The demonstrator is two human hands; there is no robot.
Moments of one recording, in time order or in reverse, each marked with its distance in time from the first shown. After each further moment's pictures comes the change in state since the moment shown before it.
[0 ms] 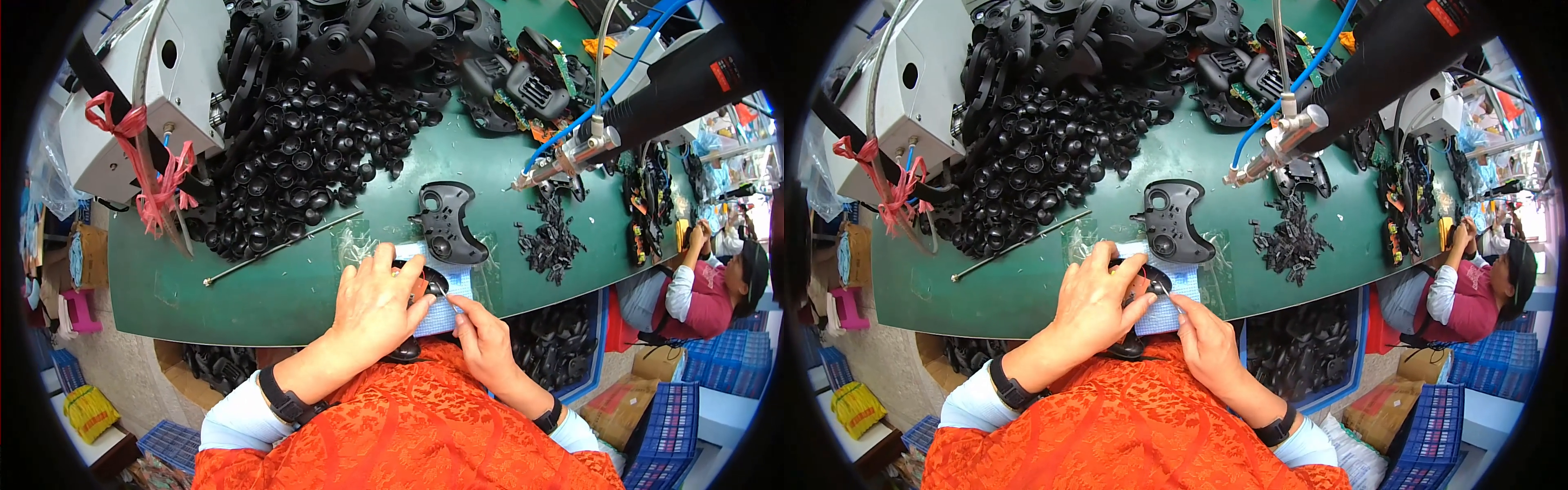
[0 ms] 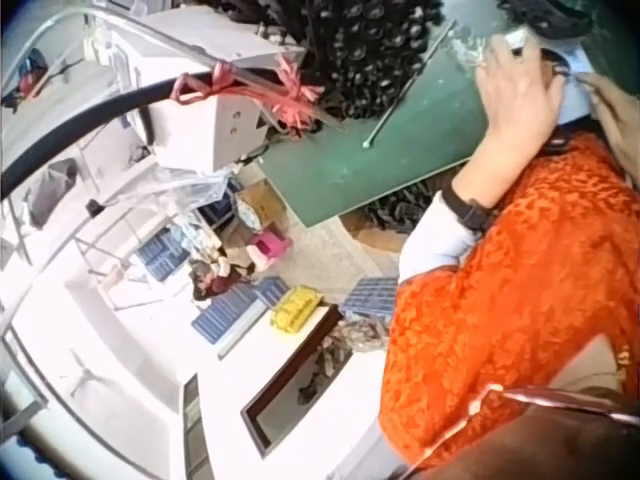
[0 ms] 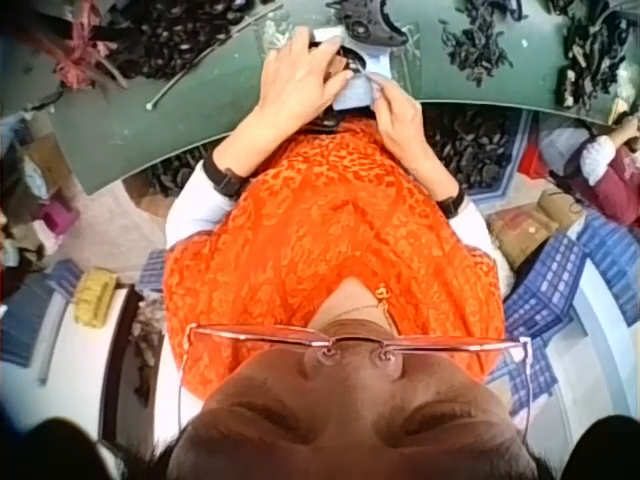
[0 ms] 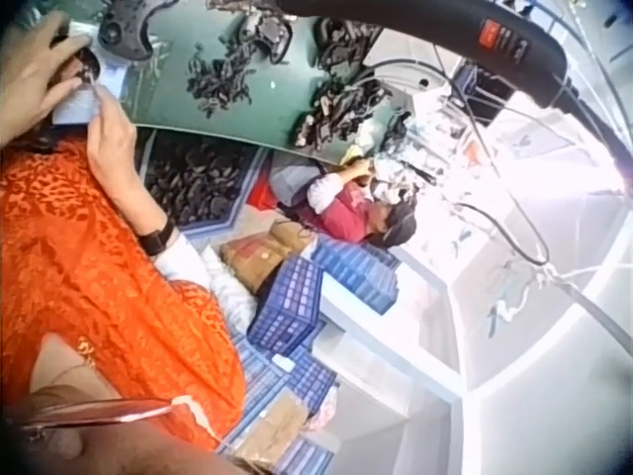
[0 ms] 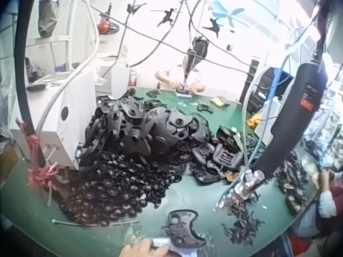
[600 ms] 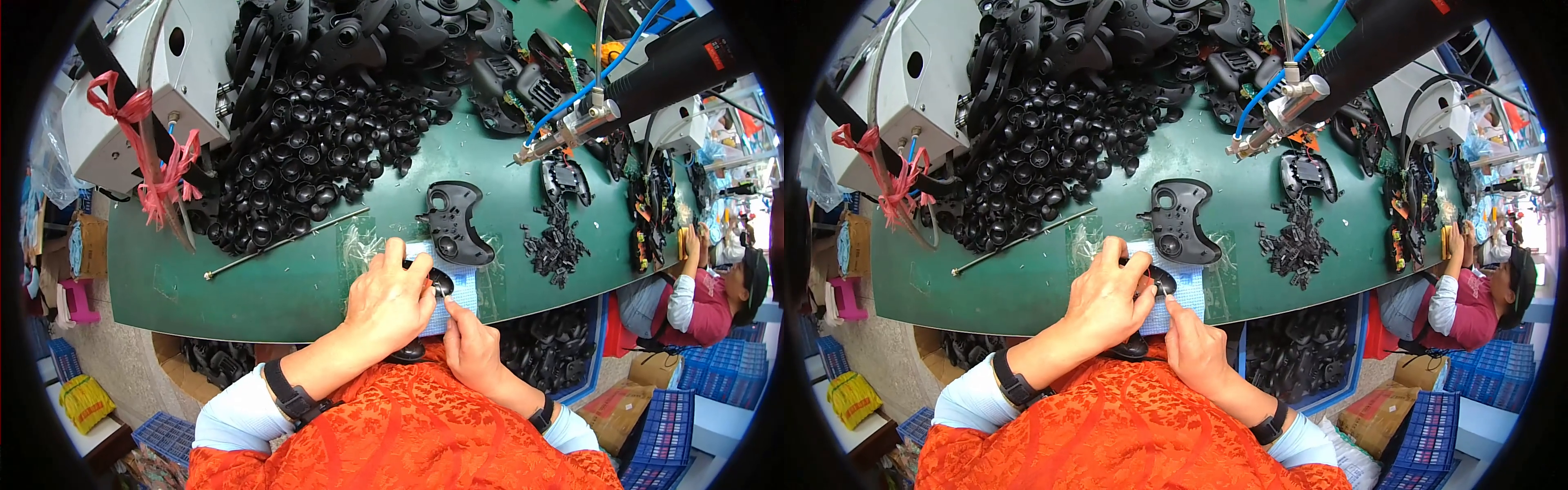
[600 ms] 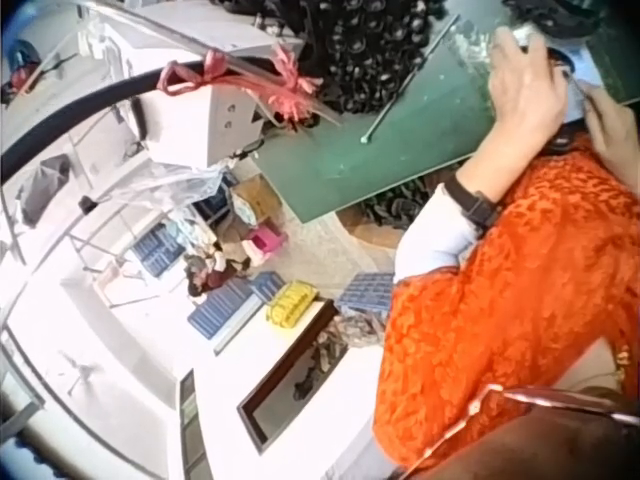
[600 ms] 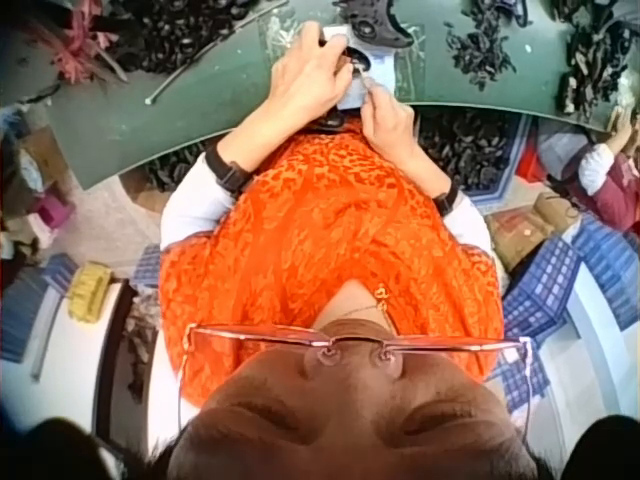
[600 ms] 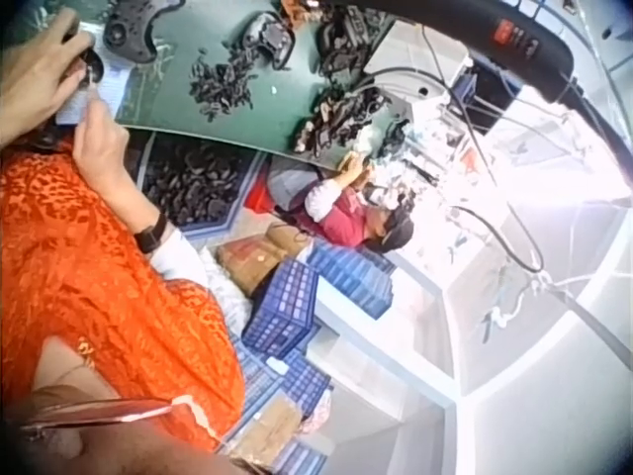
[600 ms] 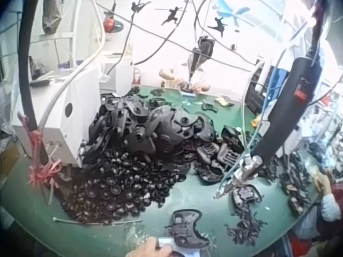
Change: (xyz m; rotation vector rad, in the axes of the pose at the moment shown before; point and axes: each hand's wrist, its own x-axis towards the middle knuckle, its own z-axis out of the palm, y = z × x) left_hand 0.005 0.003 0.011 -0.138 -0.014 -0.105; right_hand -0.002 0.001 0.020 -0.225 0.038 -0.178
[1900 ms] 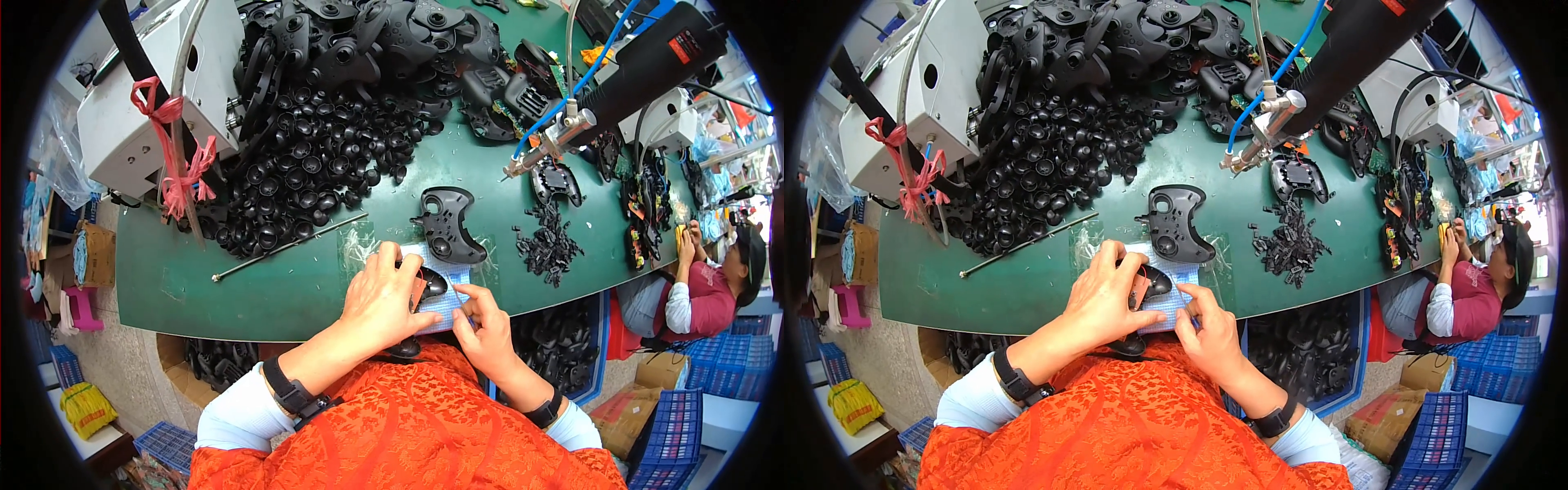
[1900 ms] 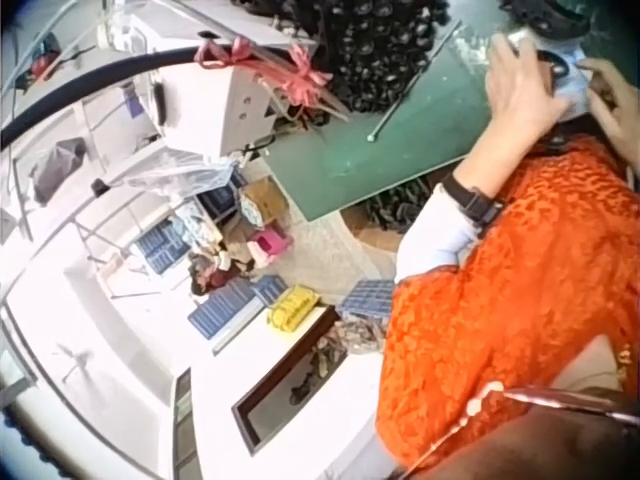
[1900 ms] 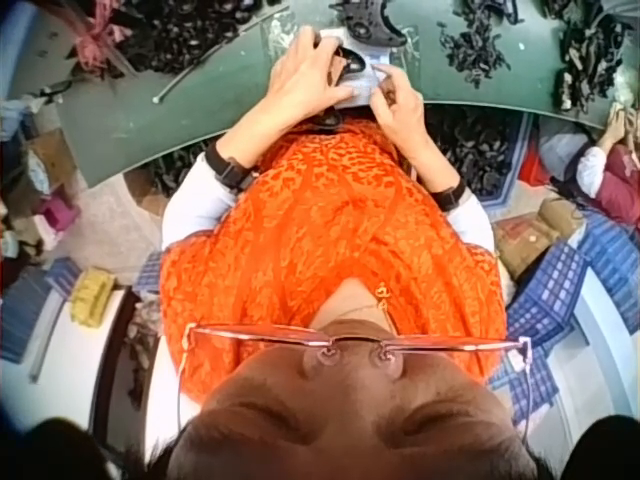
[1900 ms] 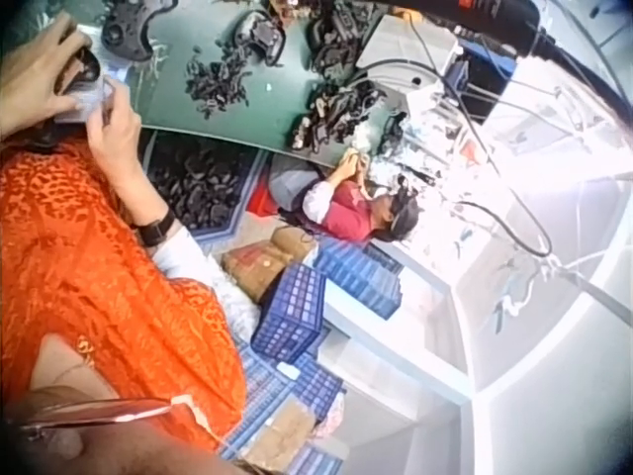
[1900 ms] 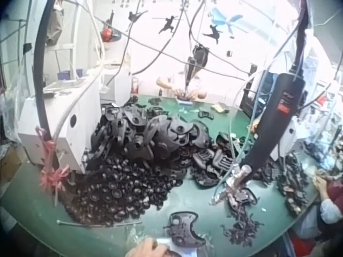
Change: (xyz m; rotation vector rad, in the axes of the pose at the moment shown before) left_hand -0.004 -0.003 -0.009 0.034 -0.071 0.046; right_hand 0.011 0.005 -0.021 0.251 0.009 0.162
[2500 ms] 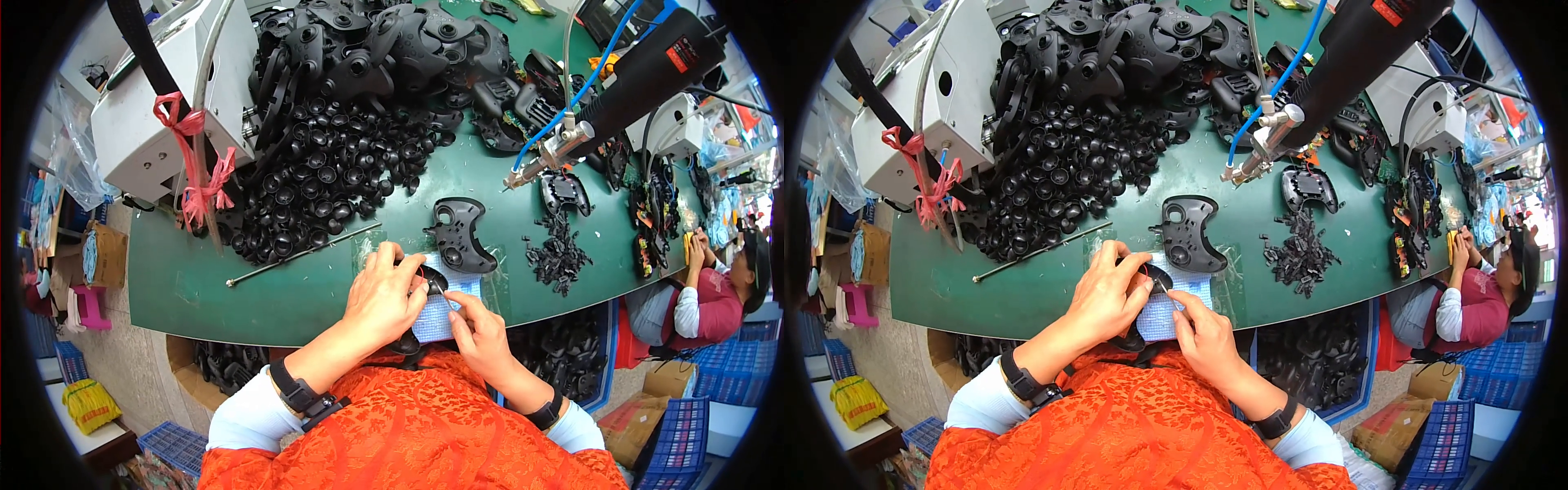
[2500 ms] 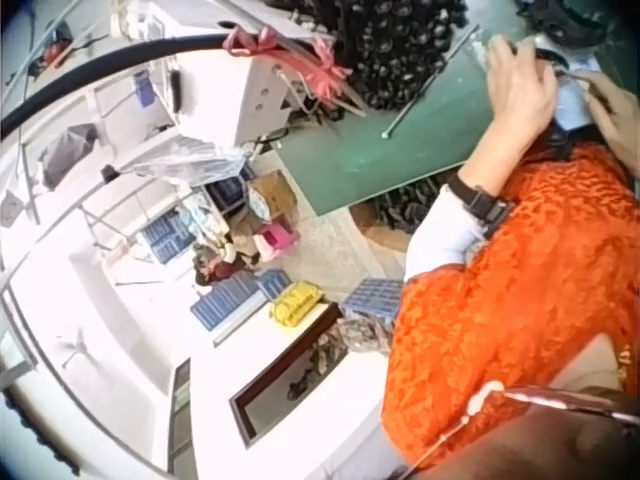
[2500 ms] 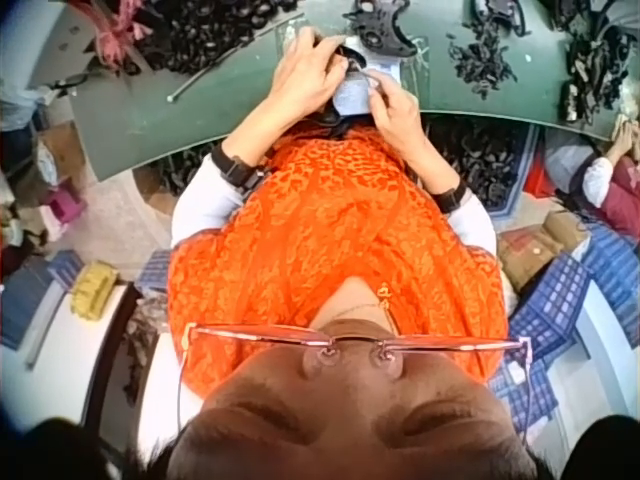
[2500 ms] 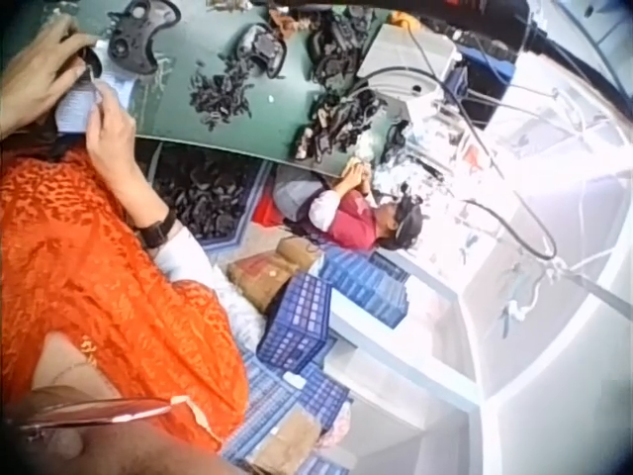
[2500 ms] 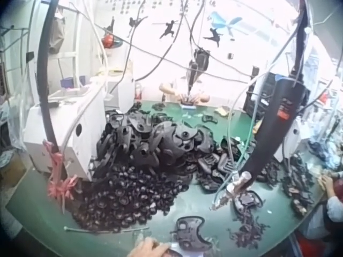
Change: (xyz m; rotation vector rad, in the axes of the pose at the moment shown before) left_hand 0.002 -0.018 0.003 -0.082 0.126 -0.025; right_hand 0.009 -0.006 0.014 0.061 -0.054 -0.006
